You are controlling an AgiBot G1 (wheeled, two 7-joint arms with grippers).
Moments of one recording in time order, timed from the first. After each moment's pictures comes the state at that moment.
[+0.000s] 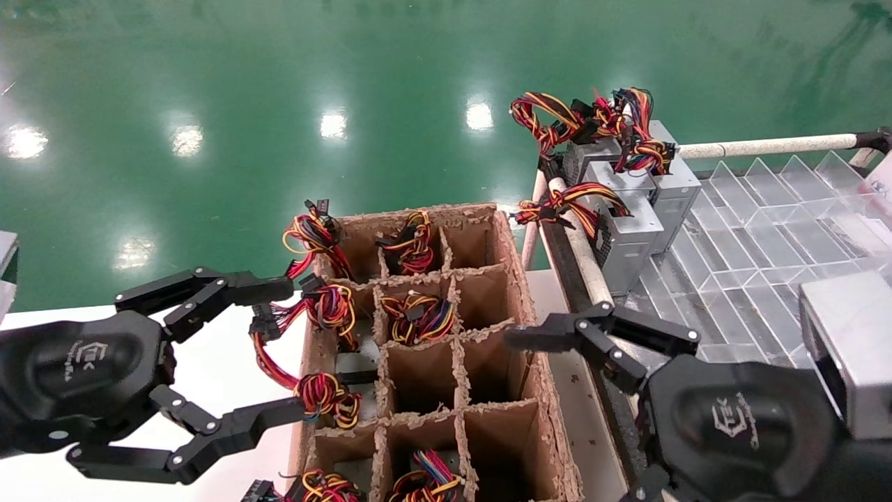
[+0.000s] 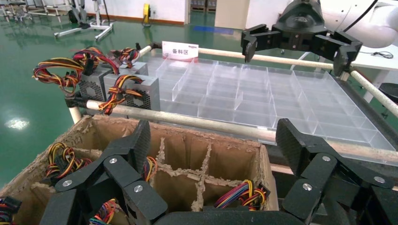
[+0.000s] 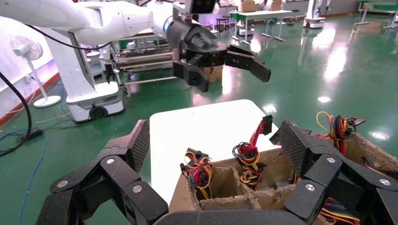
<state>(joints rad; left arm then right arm) -1.08 0.53 0.43 -1.21 0.60 1.39 -0.10 1.07 -0.61 -0.28 1.28 -0.73 -1.50 0.18</state>
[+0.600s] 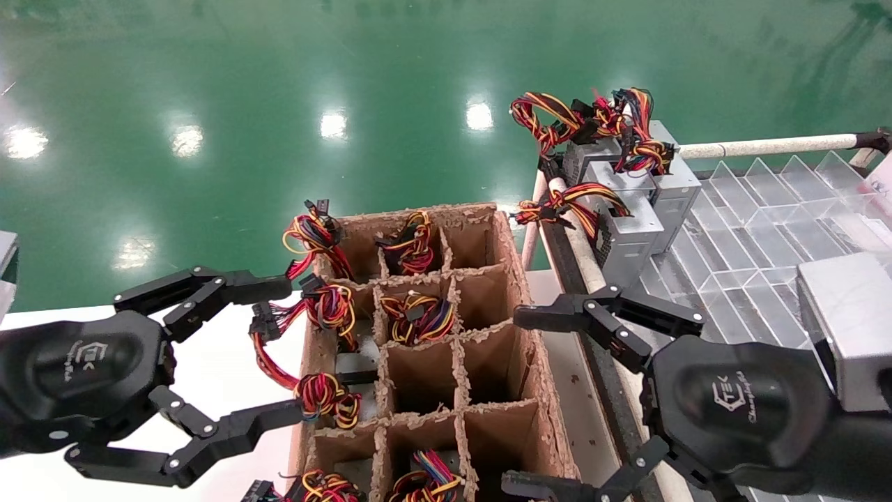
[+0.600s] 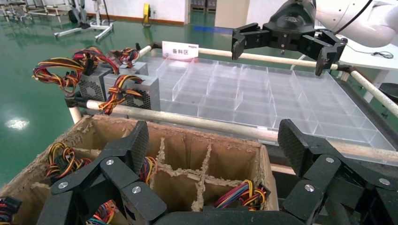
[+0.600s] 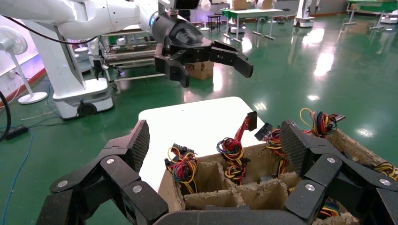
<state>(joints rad) -1.08 0.53 0.43 -1.21 0.60 1.39 -0.10 1.07 -0.61 -0.28 1.29 -0.72 -1.50 0.19</state>
